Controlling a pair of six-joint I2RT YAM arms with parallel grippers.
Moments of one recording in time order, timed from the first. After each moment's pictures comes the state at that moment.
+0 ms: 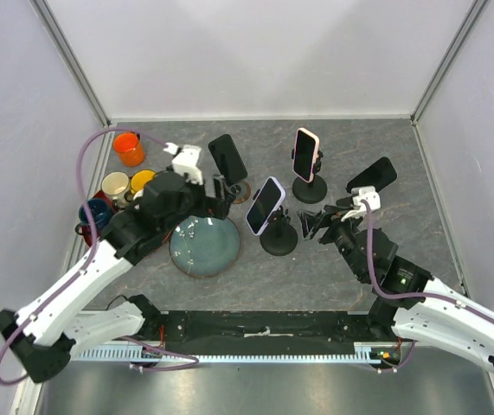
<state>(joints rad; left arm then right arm) -0.66 0.93 1.02 -0.46 -0.16 -0.33 0.98 0.64 0.61 -0.03 0.59 0.41</state>
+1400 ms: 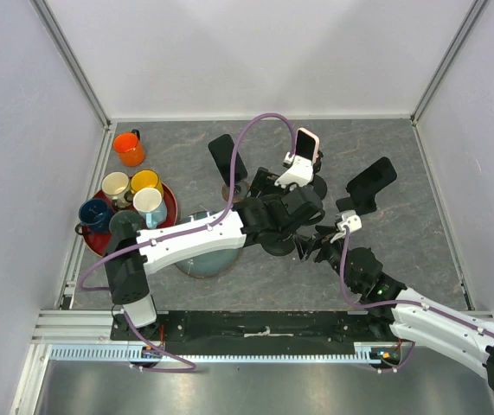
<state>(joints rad) -1.18 1.73 1.55 -0.62 -0.98 -0.36 0.85 0.64 0.12 0.44 0.34 0.33</state>
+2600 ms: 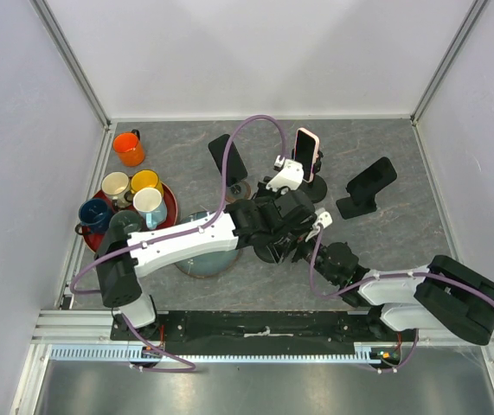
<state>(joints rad) -1.17 1.68 1.50 -0.68 -0.97 -0.41 0.90 1.26 0.13 1.08 0.18 0.35</state>
